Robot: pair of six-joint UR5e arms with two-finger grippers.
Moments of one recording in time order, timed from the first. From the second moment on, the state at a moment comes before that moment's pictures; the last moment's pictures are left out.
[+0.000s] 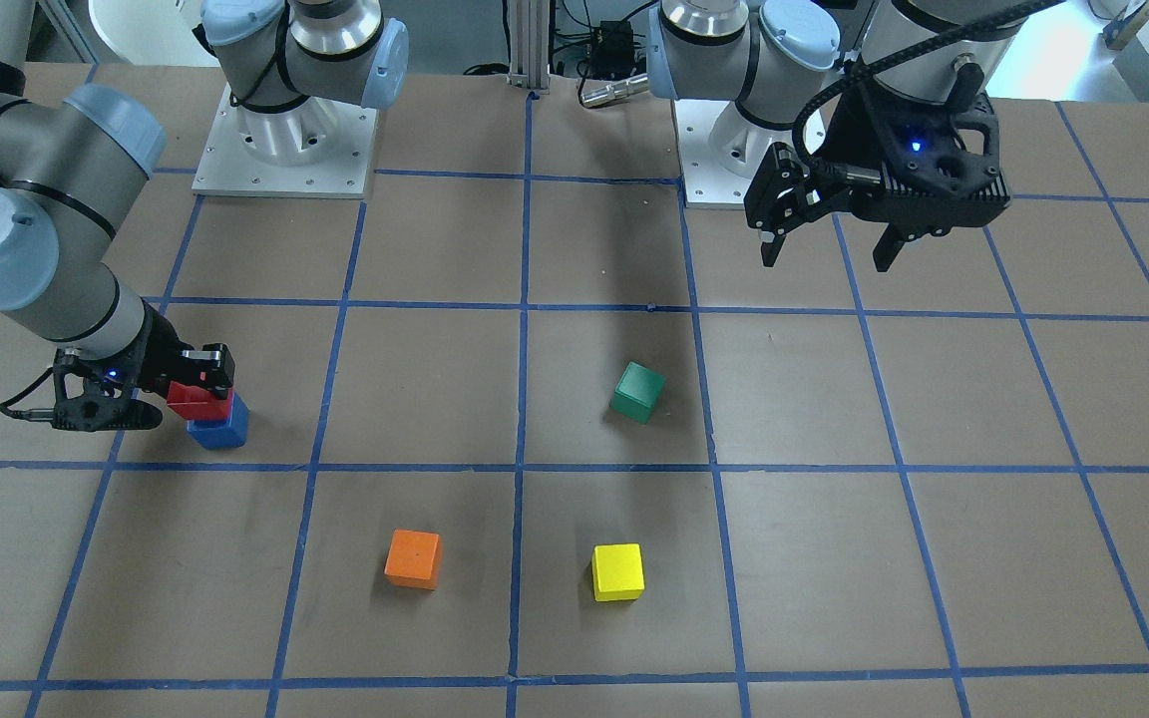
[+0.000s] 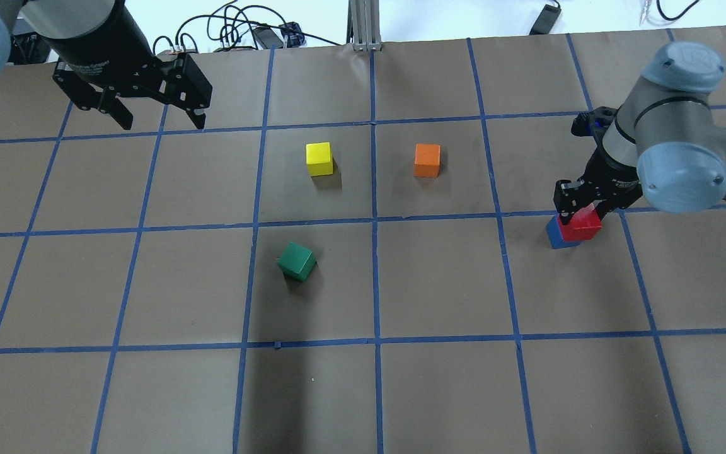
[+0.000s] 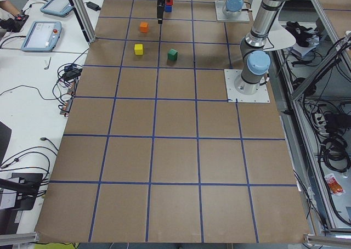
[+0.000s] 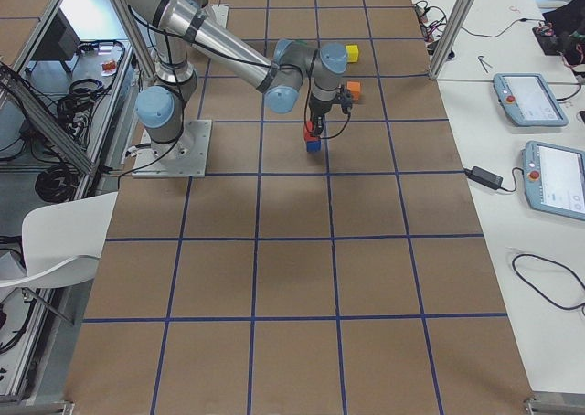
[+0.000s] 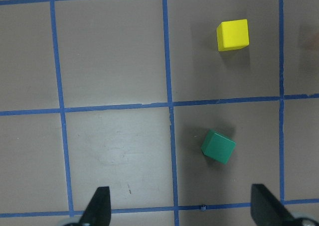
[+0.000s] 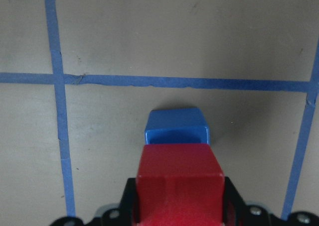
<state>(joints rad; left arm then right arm) -1.57 -1.60 -1.46 -1.59 1.58 0.04 1.32 -1.37 1.94 -2.02 -1.57 -0.29</state>
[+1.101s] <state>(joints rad) -1.57 -1.60 -1.46 -1.59 1.58 0.04 1.32 -1.37 1.95 -2.03 -1.57 -0.33</state>
